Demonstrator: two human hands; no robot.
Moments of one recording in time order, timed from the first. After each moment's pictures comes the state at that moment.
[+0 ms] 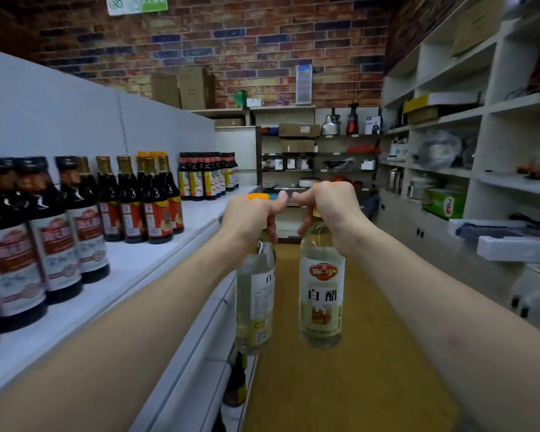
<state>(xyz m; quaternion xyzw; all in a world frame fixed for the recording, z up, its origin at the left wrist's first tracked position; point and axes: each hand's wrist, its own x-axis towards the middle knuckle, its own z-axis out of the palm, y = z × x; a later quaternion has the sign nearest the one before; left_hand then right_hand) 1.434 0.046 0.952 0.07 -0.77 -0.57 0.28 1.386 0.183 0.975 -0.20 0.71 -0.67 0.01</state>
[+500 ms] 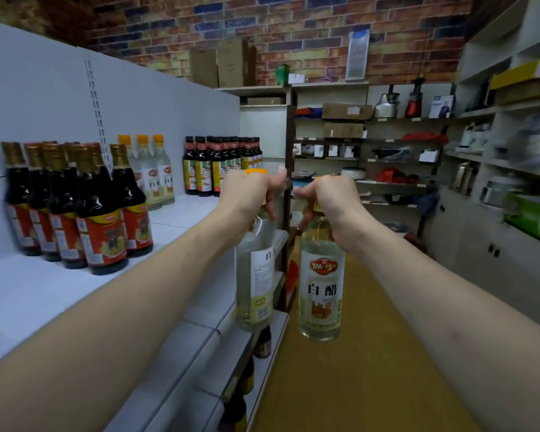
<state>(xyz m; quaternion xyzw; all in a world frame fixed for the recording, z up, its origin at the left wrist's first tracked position) 1.174 -0.038 0.980 0.14 -0.75 -0.54 0.35 1.106 0.089 0.983 -0.24 0.71 -0.66 0.08</state>
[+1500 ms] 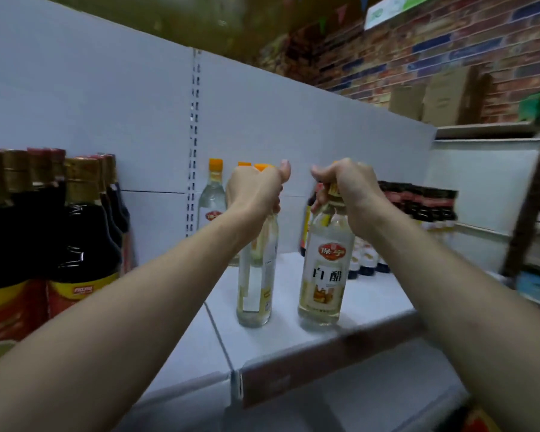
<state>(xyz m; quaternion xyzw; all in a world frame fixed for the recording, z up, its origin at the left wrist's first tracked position) 0.952 -0.386 1.014 0.39 -0.54 -0.36 0.65 0.816 -0.332 1.040 -0.53 0.52 -0.62 0.26</state>
